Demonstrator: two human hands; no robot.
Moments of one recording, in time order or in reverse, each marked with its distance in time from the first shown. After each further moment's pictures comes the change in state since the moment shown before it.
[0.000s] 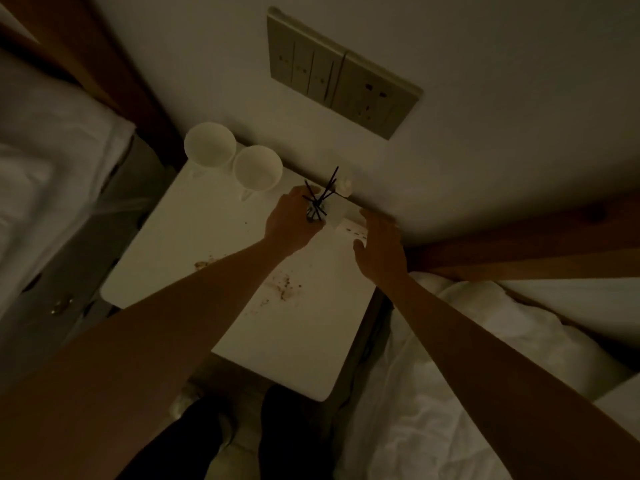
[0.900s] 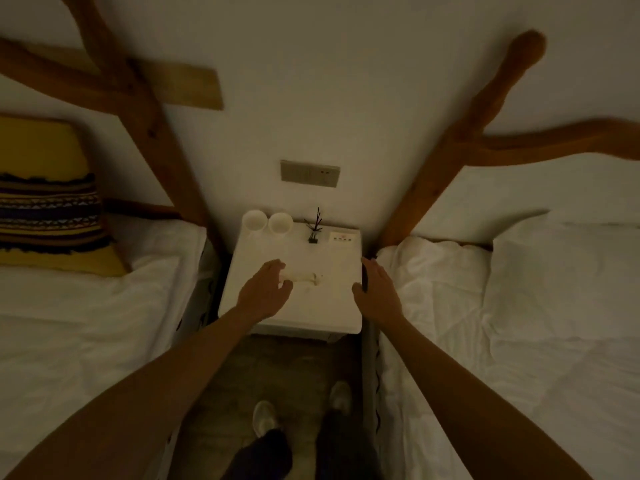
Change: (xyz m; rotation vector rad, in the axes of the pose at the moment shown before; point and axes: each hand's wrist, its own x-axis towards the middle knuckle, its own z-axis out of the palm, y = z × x) left_hand -0.300 0.025 -0.254 0.267 -0.245 0.227; right_hand -0.346 -0.160 -0.072 0.294 0.229 0.196
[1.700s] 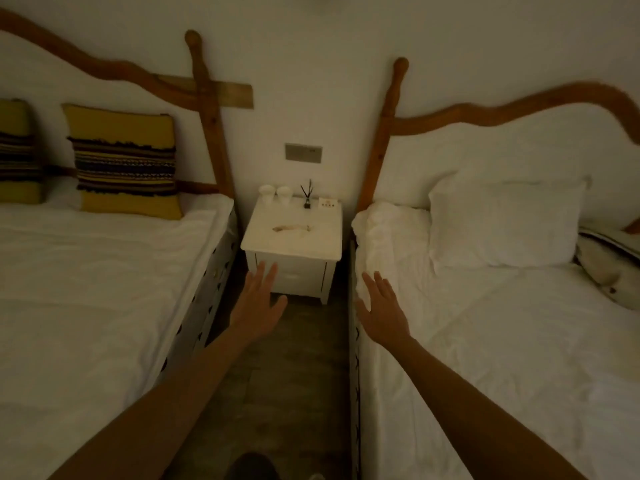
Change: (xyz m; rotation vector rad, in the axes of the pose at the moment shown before) left_hand -0.502 0.007 0.113 0.102 0.200 0.081; right_hand -0.508 0.104 0.005 -0.053 0.172 -0.184
